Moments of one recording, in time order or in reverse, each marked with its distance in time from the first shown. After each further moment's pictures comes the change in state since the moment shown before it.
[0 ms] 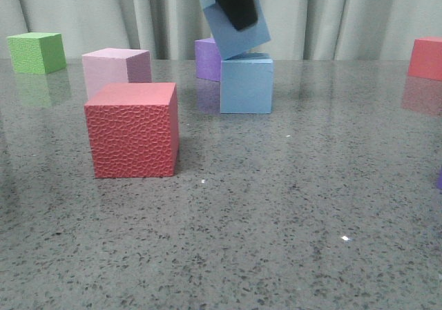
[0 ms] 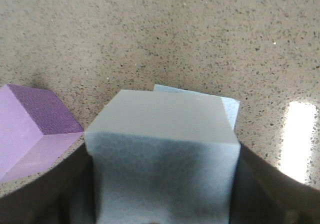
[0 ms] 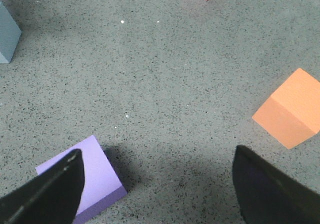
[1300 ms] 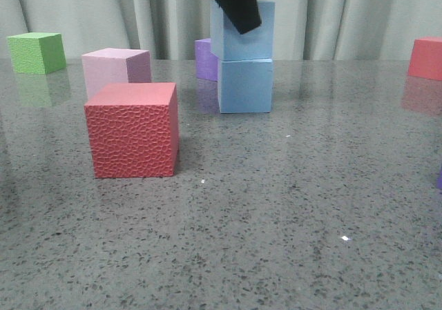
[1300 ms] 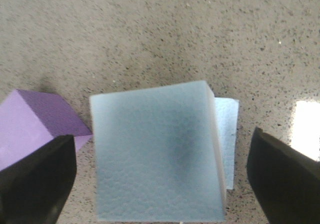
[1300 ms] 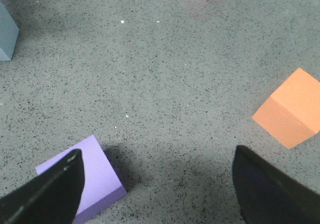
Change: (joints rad) left arm 0.000 0.004 -0.030 0.007 -0.002 0.021; right arm 0.000 0.000 0.000 0.000 0.000 0.000
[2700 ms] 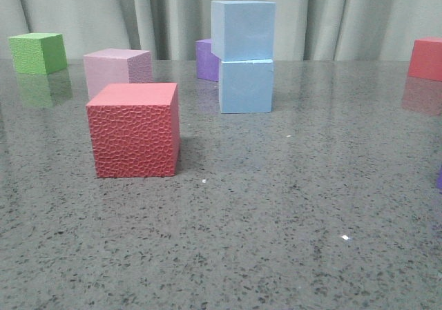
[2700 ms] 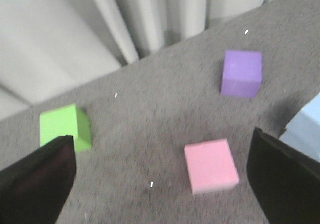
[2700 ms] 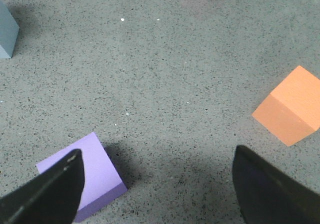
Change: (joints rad) left arm 0.388 -0.460 0.138 0.085 0.011 -0.629; right arm 0.000 0.000 0.000 0.000 0.006 0.000
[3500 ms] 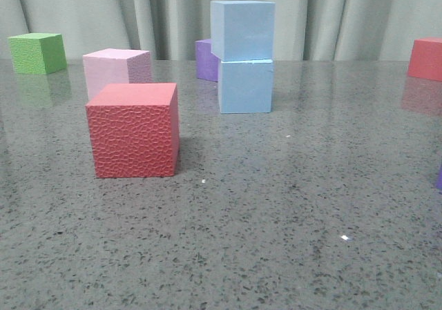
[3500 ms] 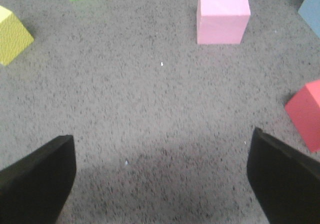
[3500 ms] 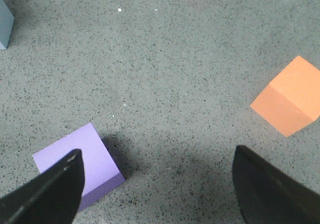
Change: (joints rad) left arm 0.115 -0.872 1.208 -0.004 -0.332 -0.047; right arm 0.000 0.000 0.000 0.000 0.032 0.000
